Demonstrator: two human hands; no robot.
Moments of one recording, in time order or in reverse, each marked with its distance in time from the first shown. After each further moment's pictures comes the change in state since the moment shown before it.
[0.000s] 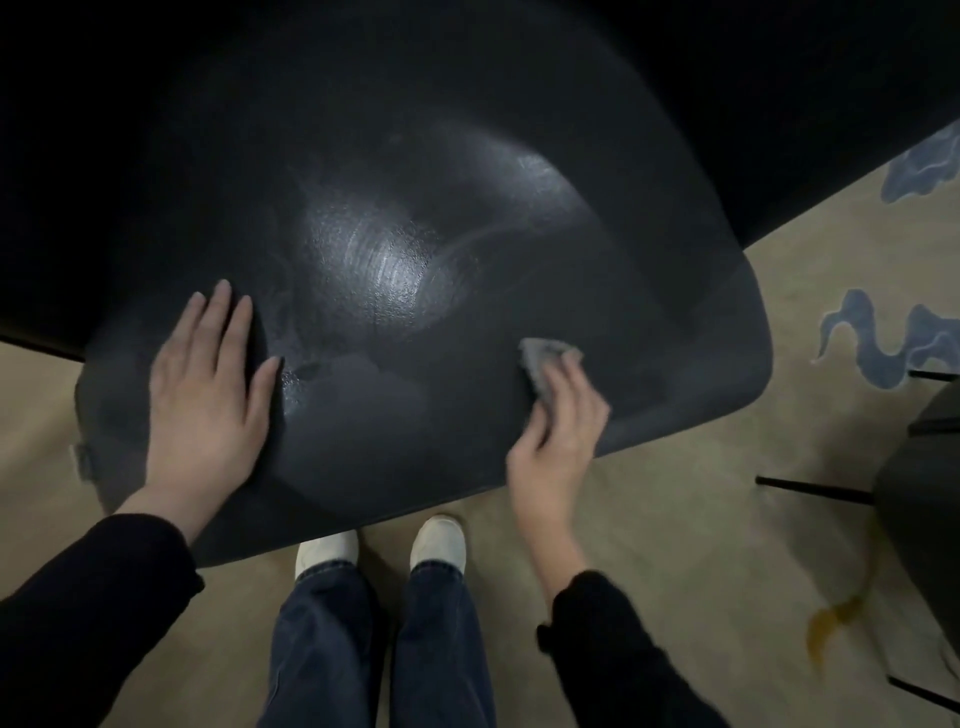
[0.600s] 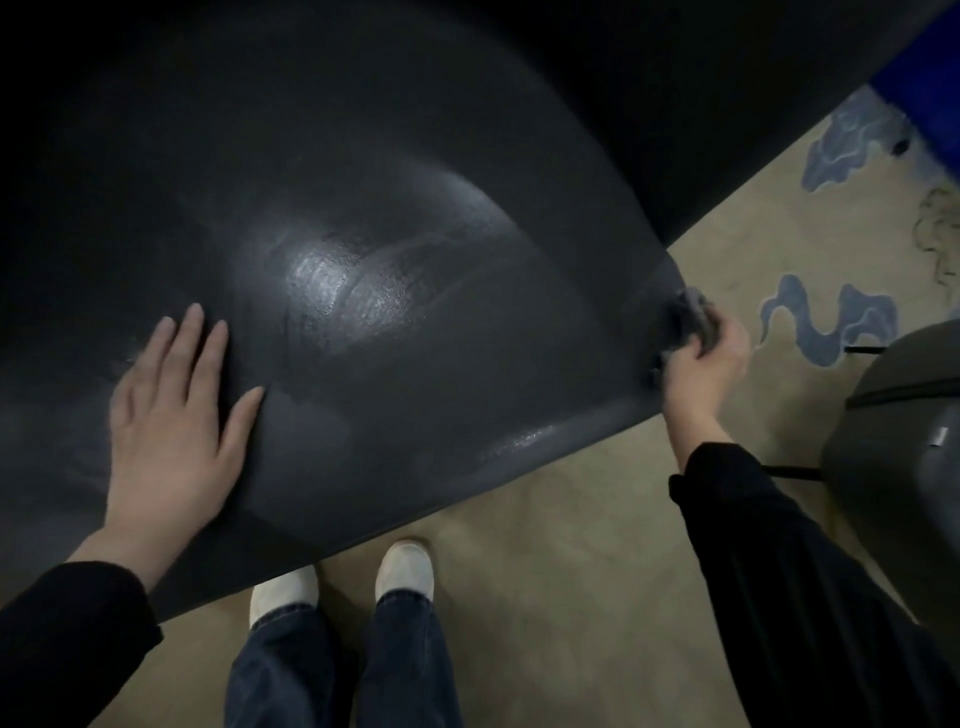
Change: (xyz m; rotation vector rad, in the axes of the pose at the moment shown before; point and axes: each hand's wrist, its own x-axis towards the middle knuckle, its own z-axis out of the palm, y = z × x) left_hand 0.009 0.045 0.013 0.003 -0.054 0.033; right_hand 0.152 0.130 -0.087 -0.146 0.226 0.415
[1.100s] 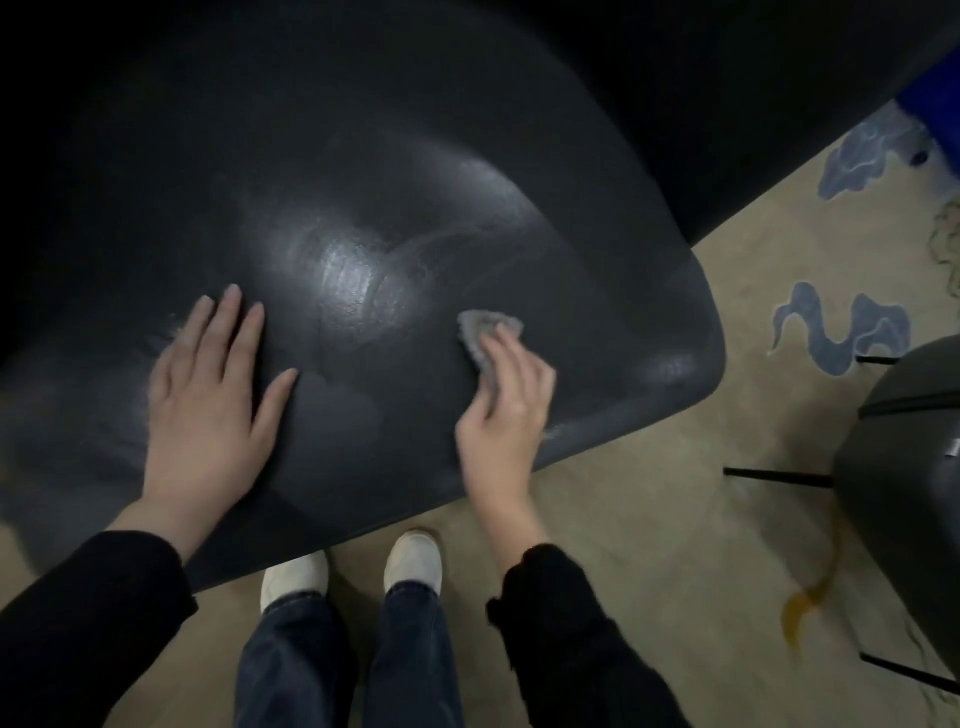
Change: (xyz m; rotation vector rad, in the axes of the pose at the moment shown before) left_hand -0.001 -0.003 -0.002 -0.019 -0.012 0.012; right_hand -0.190 -0.090 0.044 0.180 -0.216 -0.443
